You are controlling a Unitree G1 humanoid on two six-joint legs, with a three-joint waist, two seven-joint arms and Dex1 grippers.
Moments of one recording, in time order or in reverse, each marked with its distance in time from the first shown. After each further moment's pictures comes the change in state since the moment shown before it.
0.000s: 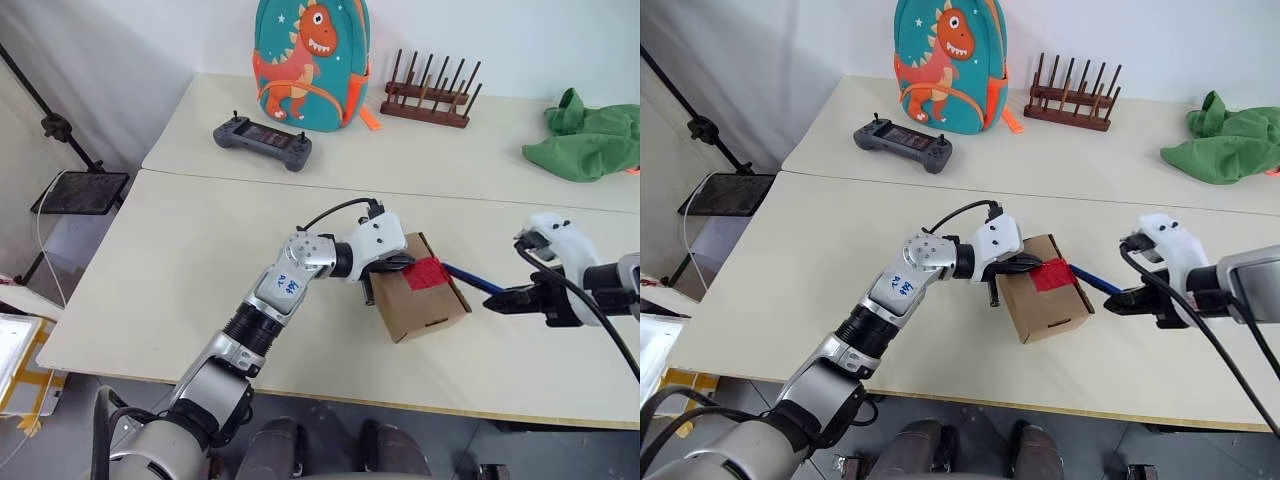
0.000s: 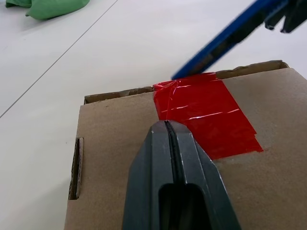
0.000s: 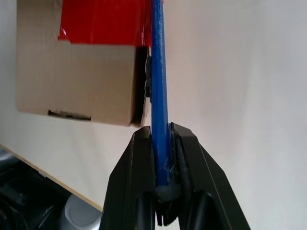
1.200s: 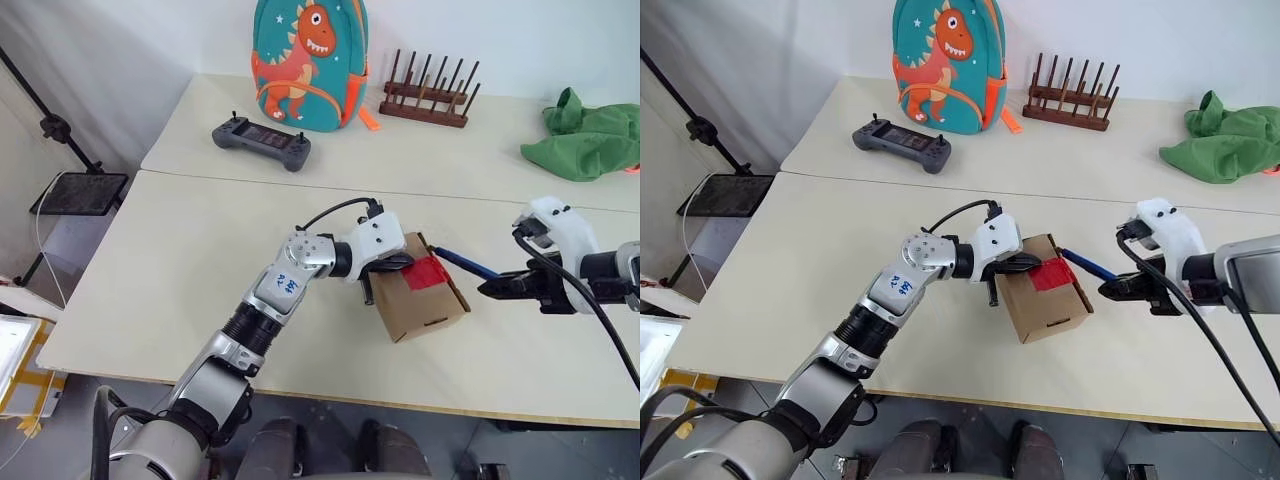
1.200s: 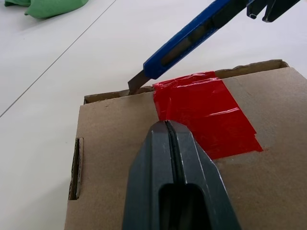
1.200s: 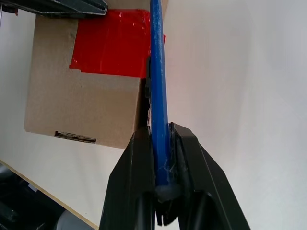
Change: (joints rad) left arm -0.003 0.005 0.000 -0.003 0.000 0.006 -0.001; right arm -0.062 0.053 -0.030 -0.007 -0.054 0.005 0.003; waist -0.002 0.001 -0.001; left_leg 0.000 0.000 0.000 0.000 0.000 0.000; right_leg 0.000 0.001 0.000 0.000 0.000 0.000
